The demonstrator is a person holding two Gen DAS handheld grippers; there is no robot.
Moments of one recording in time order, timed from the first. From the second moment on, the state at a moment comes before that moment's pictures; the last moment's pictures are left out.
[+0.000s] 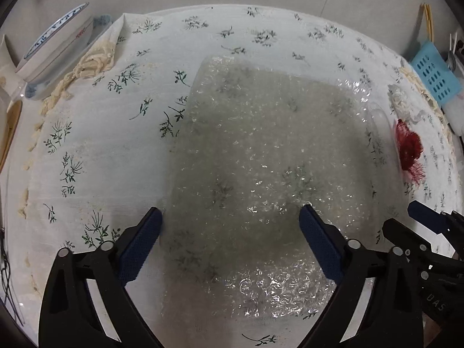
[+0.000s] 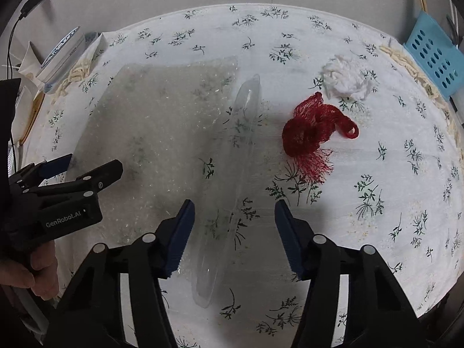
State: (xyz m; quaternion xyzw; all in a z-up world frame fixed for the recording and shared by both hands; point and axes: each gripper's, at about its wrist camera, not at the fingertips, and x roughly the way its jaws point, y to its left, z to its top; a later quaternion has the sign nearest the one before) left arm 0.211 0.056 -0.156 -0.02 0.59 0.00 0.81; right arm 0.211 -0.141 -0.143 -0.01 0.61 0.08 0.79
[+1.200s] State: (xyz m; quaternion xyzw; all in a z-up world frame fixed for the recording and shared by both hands) left arm 0.215 0.031 -0.137 -0.03 0.60 0.00 0.80; right arm 0.209 -0.146 -0.141 0.02 0.61 0.06 0.79
